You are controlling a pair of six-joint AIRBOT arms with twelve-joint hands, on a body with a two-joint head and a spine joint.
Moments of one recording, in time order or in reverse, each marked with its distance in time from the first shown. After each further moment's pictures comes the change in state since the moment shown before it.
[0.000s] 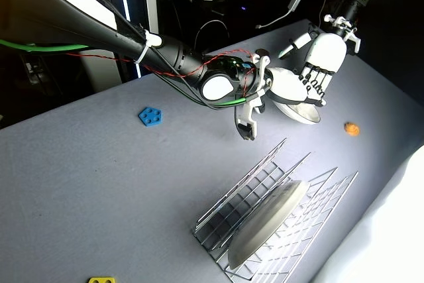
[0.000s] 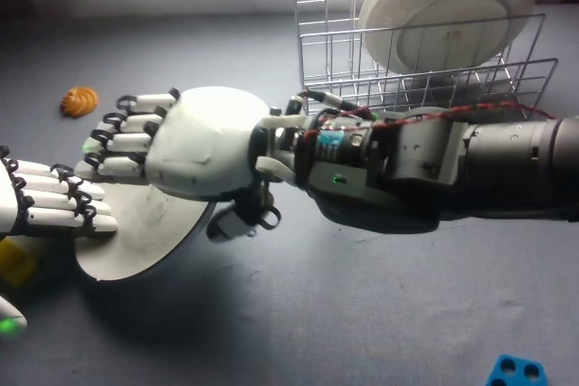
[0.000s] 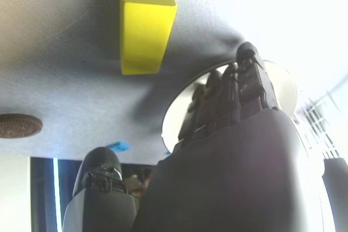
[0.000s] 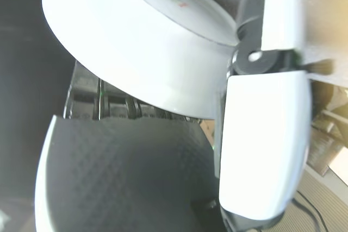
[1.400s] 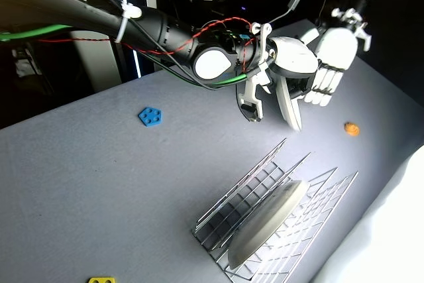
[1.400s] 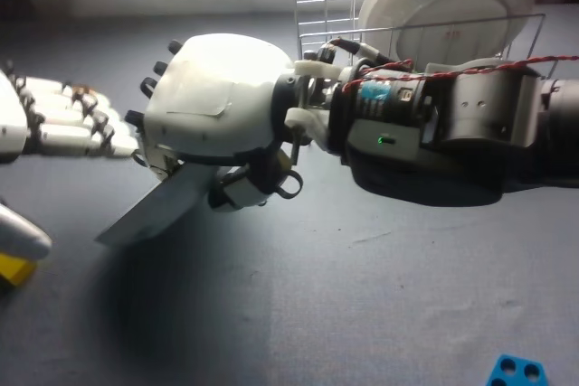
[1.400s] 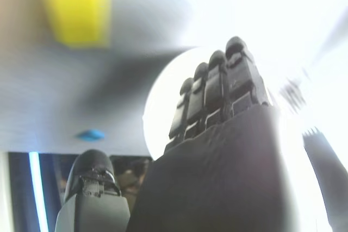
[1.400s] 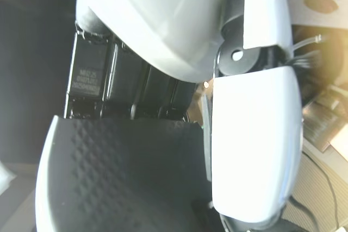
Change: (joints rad) left arm -0.280 0.069 -0.049 0.021 -0.022 -0.033; right arm 0.088 0.183 -0.218 0.019 -0.027 0.047
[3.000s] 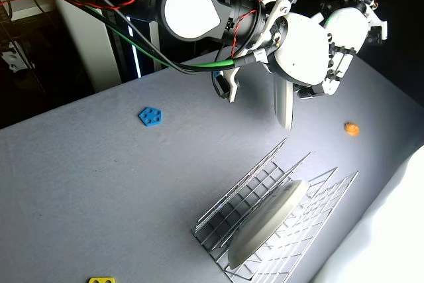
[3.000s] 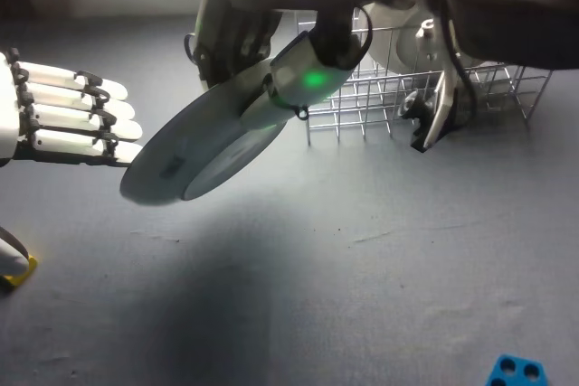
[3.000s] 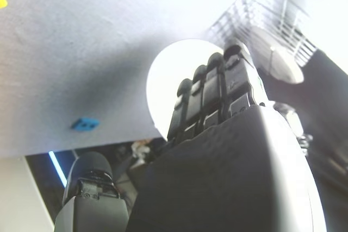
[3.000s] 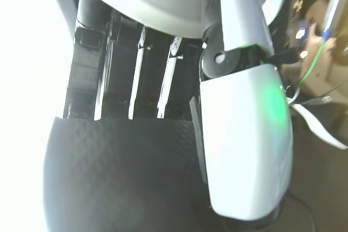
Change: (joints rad) left arm -0.052 0.054 -0.054 0.032 -0.077 0.211; right arm 0.245 0.225 -0.120 -0.013 -0.365 0.685
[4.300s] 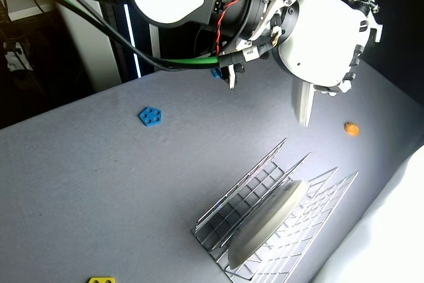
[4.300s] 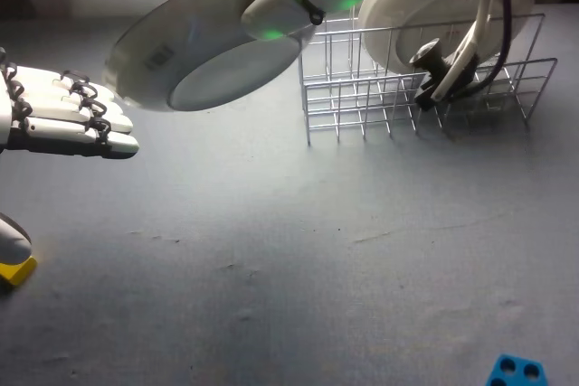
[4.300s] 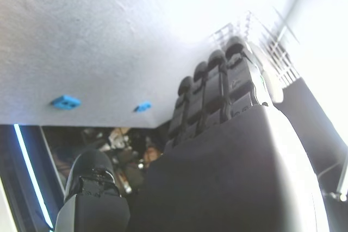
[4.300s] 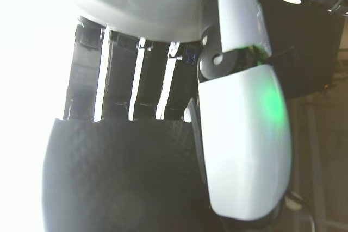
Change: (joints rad) left arm 0.016 -0.023 0.054 -0.005 -0.029 -0.240; right arm 0.068 0.079 0.013 0.038 0.041 0.296
